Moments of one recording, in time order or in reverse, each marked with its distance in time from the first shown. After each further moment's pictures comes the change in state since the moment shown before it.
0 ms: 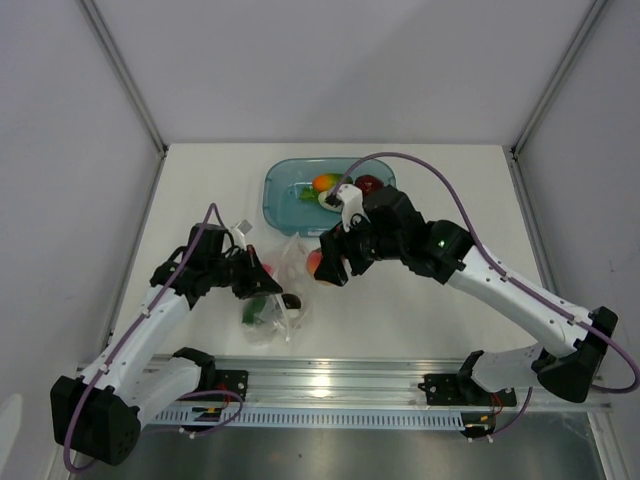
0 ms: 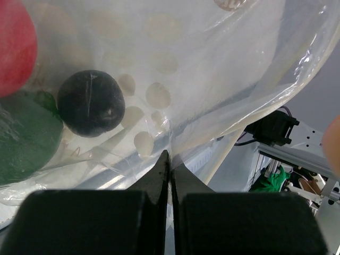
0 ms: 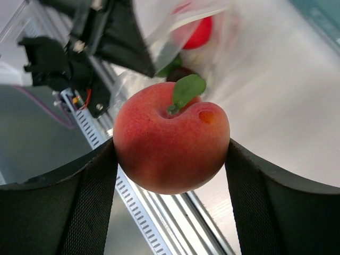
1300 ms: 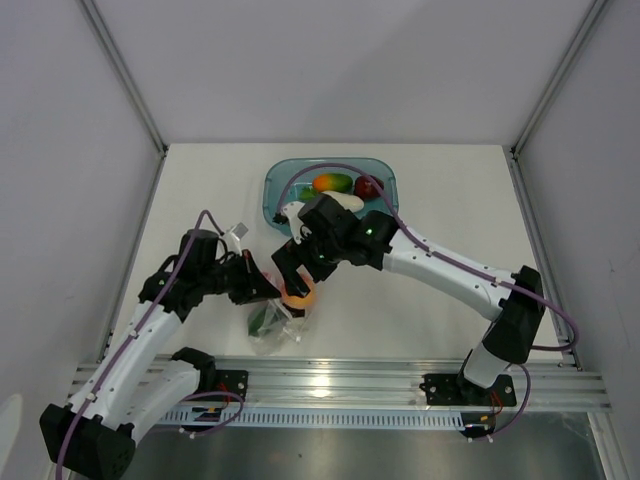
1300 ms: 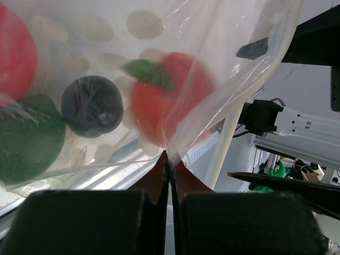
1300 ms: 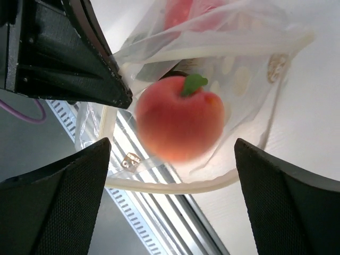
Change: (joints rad) left arm -0.020 -0.123 0.008 -0.064 0.008 -0.020; right arm 0.161 0.333 0.187 -0.090 0.063 -0.053
